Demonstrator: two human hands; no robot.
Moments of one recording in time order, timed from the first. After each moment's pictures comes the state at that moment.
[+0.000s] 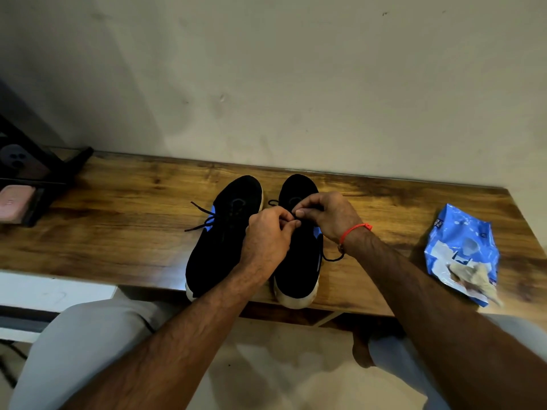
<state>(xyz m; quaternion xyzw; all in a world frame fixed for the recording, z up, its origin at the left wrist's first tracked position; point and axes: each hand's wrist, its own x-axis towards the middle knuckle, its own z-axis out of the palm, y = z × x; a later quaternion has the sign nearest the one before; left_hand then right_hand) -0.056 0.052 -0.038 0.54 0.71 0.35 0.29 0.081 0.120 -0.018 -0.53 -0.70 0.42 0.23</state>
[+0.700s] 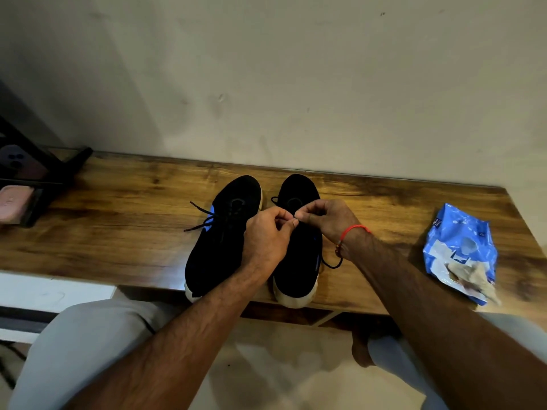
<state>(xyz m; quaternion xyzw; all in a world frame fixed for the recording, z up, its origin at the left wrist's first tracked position) -0.054 0.050 -0.041 0.51 0.72 0.38 0.29 0.082 0.113 -0.033 -0.58 -0.54 0.54 0.28</state>
